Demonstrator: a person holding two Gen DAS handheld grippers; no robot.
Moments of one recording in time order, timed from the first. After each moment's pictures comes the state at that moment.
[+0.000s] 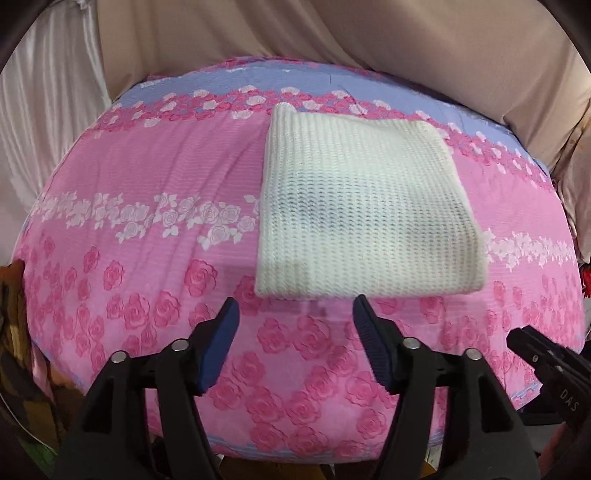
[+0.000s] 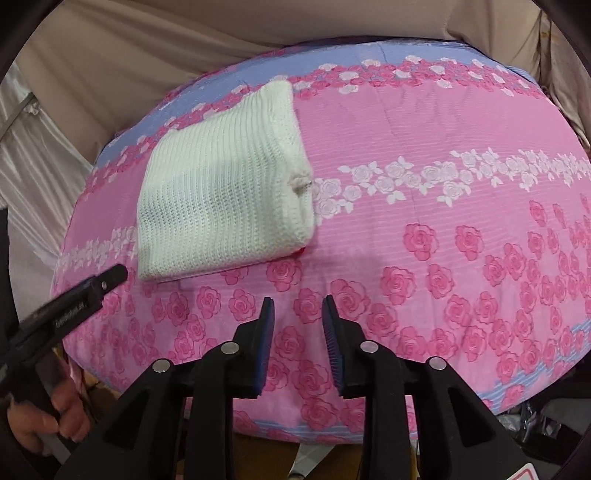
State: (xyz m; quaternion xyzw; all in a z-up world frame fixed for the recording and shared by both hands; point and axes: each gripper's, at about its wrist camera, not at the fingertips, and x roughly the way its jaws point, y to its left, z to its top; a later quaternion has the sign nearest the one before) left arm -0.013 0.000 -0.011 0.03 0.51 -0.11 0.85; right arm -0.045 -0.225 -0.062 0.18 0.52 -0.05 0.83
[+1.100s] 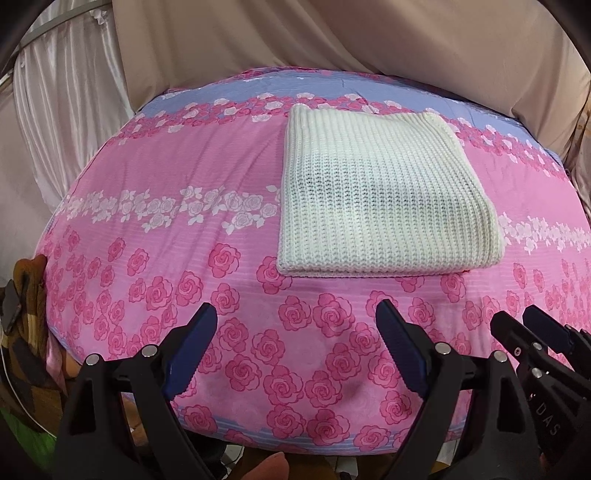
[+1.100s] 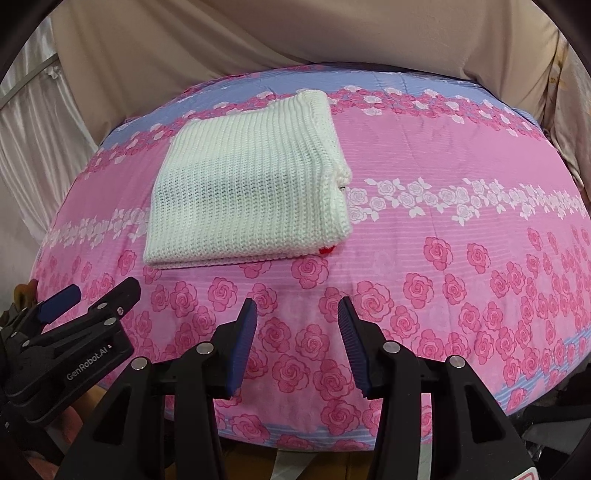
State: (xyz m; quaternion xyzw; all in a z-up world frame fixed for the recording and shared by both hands) left arm -0.042 0.001 -0.019 0.06 0.49 -0.06 0.87; right arm -0.047 -0.162 -0.068 0.11 0.50 -0.06 0.85
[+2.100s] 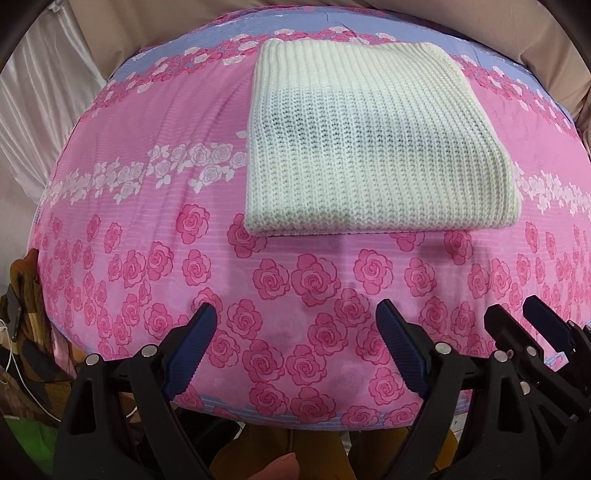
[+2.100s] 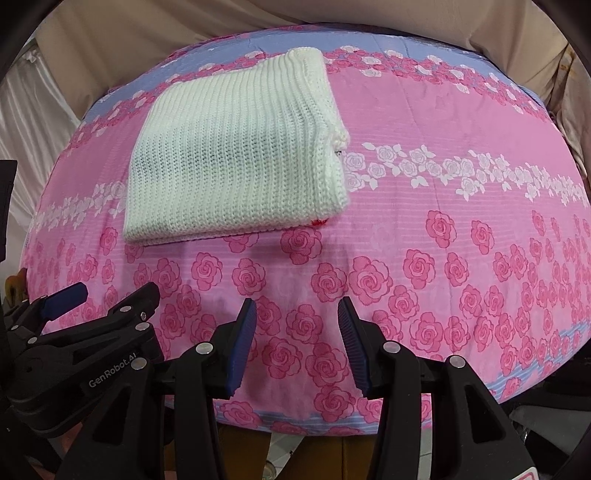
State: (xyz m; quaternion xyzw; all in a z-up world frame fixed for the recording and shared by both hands) left arm -0.020 -0.024 -0.046 0.09 0.59 -0.07 0.80; right arm -0.030 -0.165 -0.085 0.11 0.58 -0.07 0.81
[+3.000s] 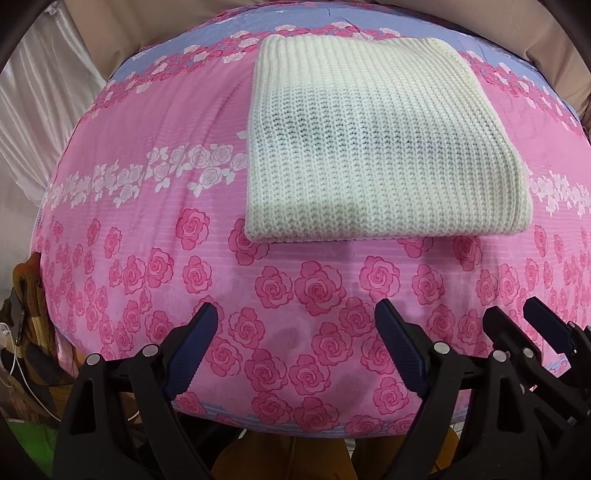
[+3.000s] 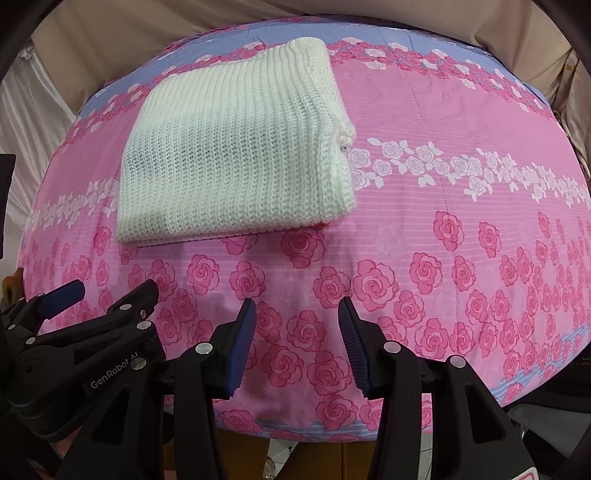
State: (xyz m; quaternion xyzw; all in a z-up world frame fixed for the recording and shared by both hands) left arm -0.012 -0.023 -0.051 0.11 0.60 -0.06 0.79; right arm -0.018 -0.164 -0.092 0.11 0.59 -0.07 0.80
